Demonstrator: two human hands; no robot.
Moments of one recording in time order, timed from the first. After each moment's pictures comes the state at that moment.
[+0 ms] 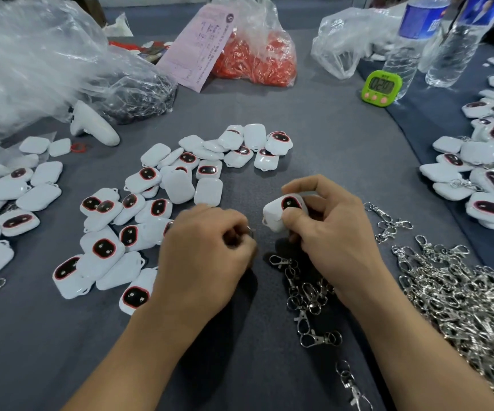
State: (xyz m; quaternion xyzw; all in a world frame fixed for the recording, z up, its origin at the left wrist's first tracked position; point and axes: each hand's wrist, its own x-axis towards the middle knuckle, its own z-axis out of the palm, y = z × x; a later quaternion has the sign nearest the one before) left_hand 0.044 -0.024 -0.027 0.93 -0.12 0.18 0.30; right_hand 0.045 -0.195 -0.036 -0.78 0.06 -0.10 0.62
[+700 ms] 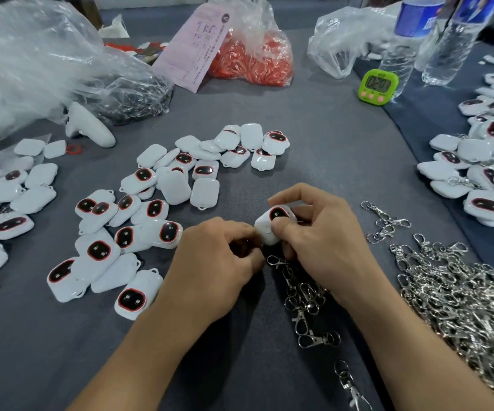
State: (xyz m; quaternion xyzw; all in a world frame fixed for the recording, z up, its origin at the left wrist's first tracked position) left_hand 0.044 -0.027 -0.031 0.92 -0.12 0.04 0.37; right_hand 0.042 -0.194 -0.036 -0.80 0.05 -0.05 0.60
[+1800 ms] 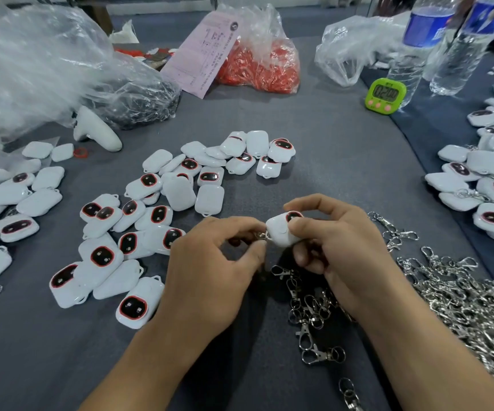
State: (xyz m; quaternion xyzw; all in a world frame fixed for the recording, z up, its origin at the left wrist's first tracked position) left_hand 0.039 -0.027 -0.033 0.88 -0.10 0.15 0.44; right_hand 0.046 -0.198 -0.023 -0.63 0.14 0.03 0.77
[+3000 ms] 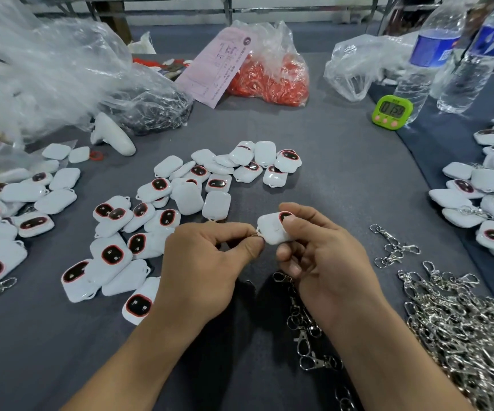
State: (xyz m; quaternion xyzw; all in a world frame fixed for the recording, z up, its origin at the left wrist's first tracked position) left_hand 0.045 -0.021 -0.027 0.84 -0.07 0.12 0.53; right_hand 0.045 -0.176 -0.023 -0.45 0.15 0.05 0.88
